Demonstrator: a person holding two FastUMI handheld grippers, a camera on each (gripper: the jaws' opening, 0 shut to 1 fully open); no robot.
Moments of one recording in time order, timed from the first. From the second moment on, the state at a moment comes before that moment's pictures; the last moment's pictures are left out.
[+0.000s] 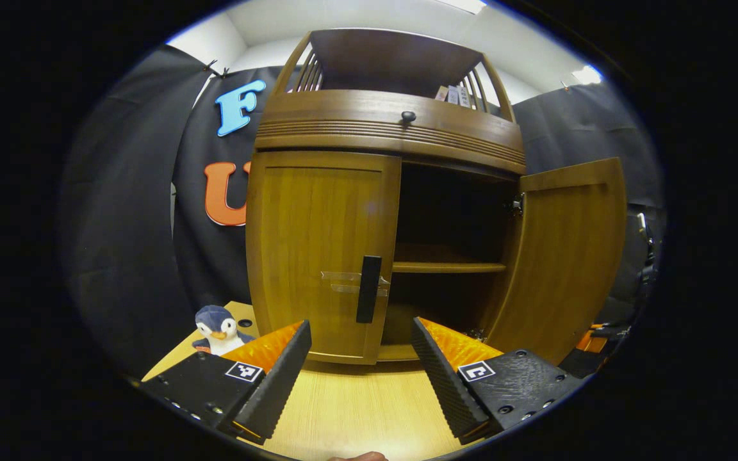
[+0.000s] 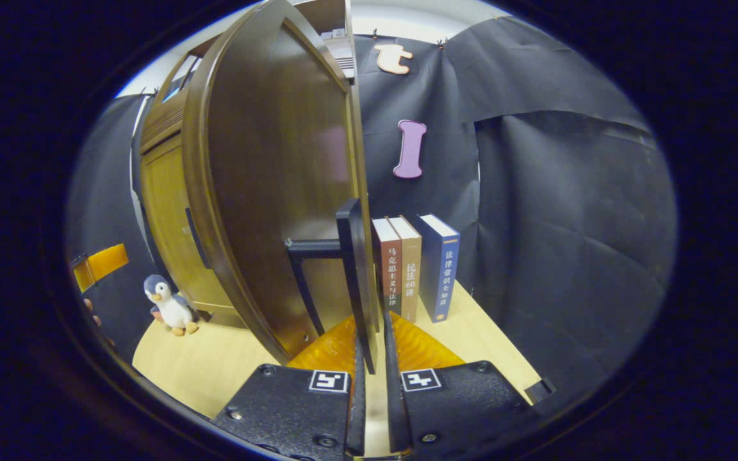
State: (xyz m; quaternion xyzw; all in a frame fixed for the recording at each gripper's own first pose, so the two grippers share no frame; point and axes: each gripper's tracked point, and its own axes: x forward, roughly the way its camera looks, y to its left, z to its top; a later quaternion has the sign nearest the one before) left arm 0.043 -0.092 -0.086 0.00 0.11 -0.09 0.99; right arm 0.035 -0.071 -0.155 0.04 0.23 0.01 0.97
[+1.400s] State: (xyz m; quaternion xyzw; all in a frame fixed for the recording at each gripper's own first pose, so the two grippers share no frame) left arm 0.218 -0.118 -0.156 -0.03 0.19 -0.06 0.98; right arm -0.006 -0.156 -0.124 0.02 0.23 -0.03 0.97
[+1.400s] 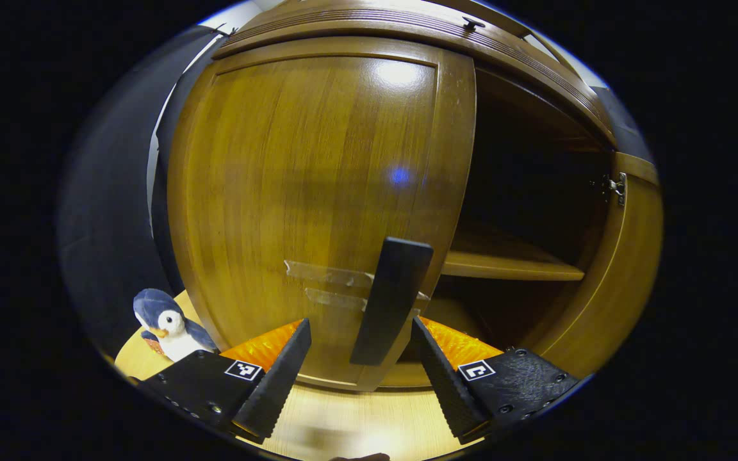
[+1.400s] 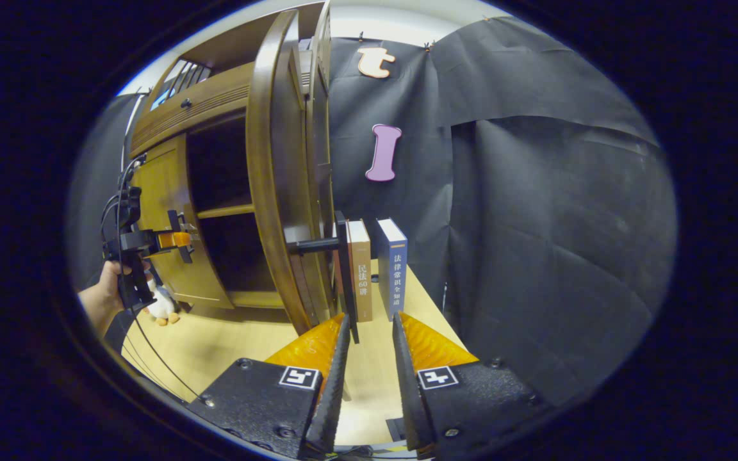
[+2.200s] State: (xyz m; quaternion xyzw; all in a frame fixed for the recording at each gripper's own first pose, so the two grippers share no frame) left arm 0.238 -0.138 -0.150 0.05 0.16 -0.12 0.98; right arm -0.036 -0.167 -0.106 0.03 0.21 -0.07 0.98
